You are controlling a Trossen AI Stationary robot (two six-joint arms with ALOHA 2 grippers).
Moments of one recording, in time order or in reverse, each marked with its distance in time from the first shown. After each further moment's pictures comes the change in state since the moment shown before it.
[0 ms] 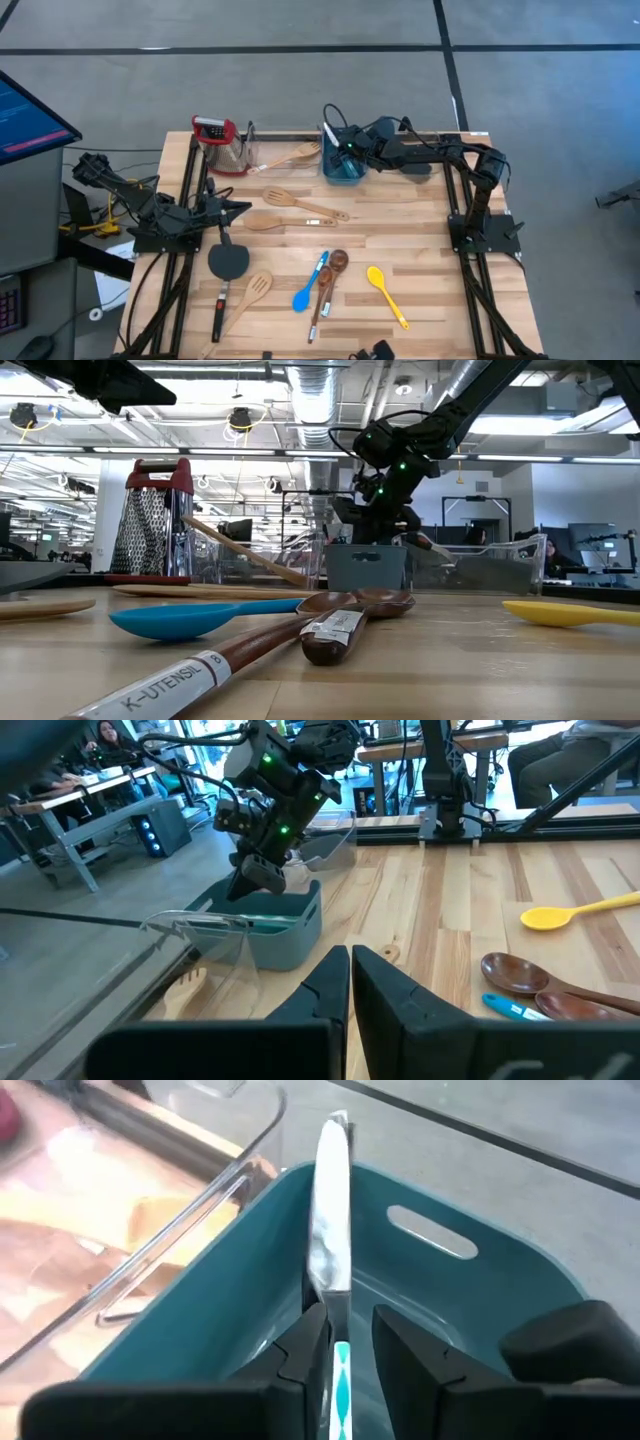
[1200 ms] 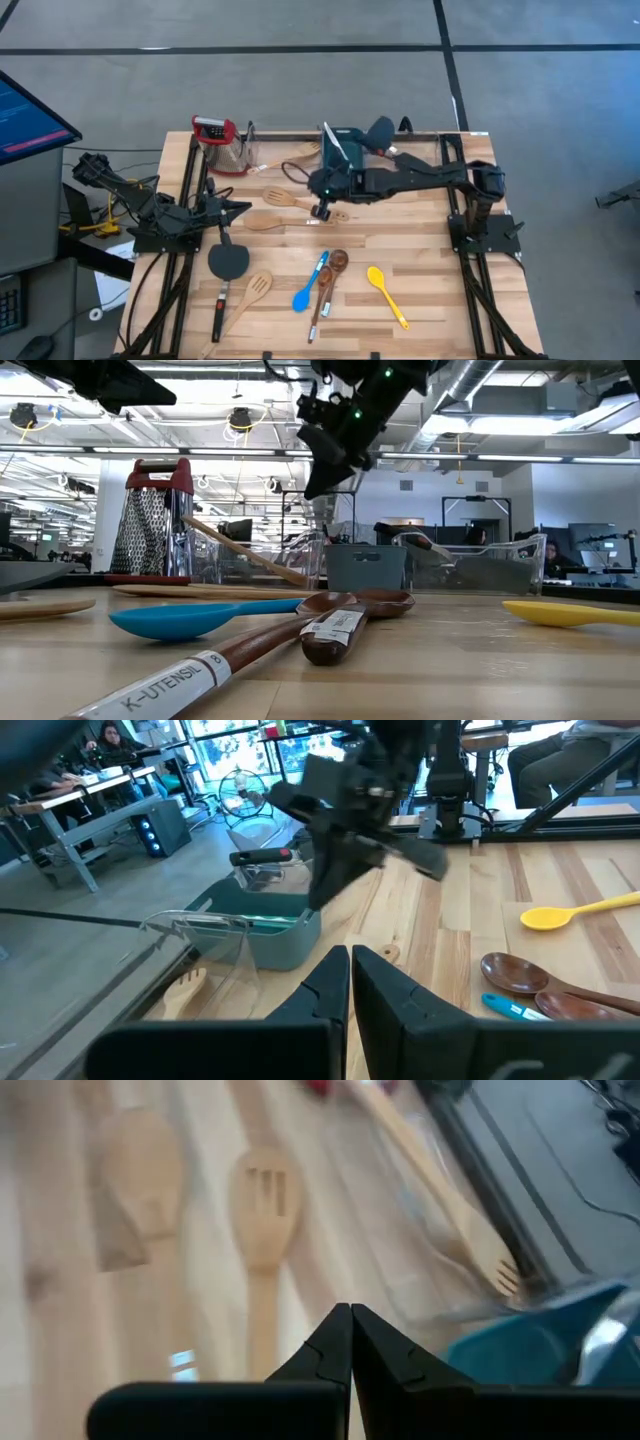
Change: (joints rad) left arm 0.000 0.000 0.000 0.000 0.001 -0.001; right arm 0.407 0.000 0.293 -0.392 -0.003 -0.307
